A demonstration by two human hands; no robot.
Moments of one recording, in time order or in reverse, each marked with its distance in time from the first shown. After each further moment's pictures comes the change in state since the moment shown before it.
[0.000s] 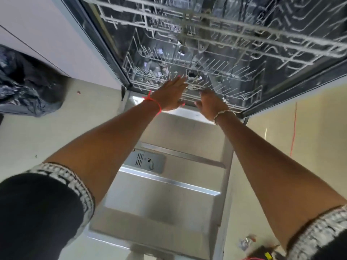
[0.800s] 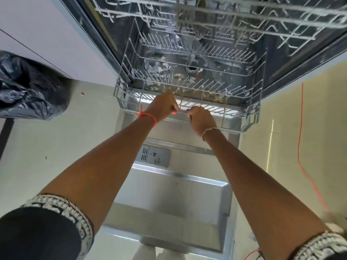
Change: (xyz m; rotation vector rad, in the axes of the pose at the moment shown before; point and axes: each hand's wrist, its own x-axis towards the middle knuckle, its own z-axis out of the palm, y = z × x) left_hand -0.051 0.014 0.028 -0.416 0.089 -0.164; right_hand -0.044 -0.033 0.062 0.105 0.054 0.027
